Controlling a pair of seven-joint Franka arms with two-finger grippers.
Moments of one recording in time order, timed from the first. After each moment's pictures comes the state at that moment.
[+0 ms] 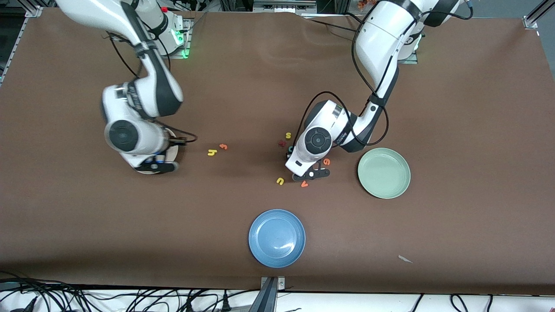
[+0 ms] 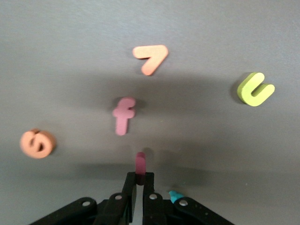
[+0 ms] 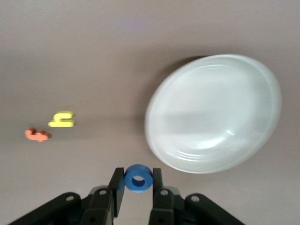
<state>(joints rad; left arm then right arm) -0.58 0.81 -0.04 -1.43 -0.17 2.09 -0.70 0.33 0.40 -0.09 -1.76 0.02 1.83 0.26</state>
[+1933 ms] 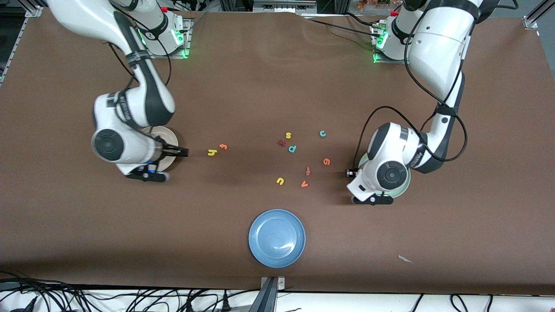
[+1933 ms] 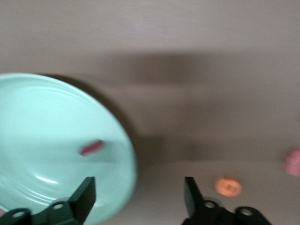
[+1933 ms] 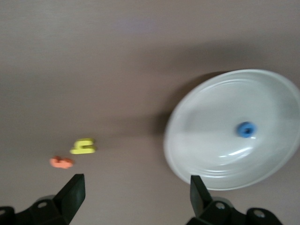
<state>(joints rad) -0.32 0.75 -0.06 -1.42 -0.06 1.90 -0.36 0.30 0.48 -0.01 -1.72 0.08 1.95 0.40</state>
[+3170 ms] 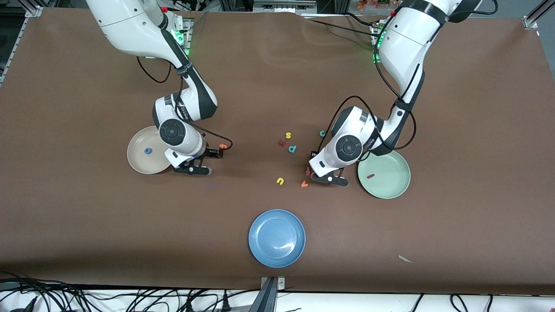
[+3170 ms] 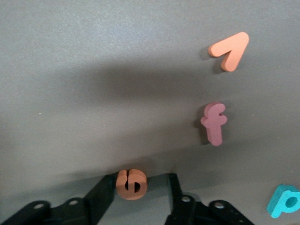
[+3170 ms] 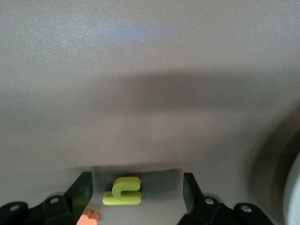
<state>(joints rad) -0.43 0.75 -0.10 -1.63 -0.09 2.21 -0.27 0.42 0.59 0.00 -1.93 0.07 2.40 0.45</state>
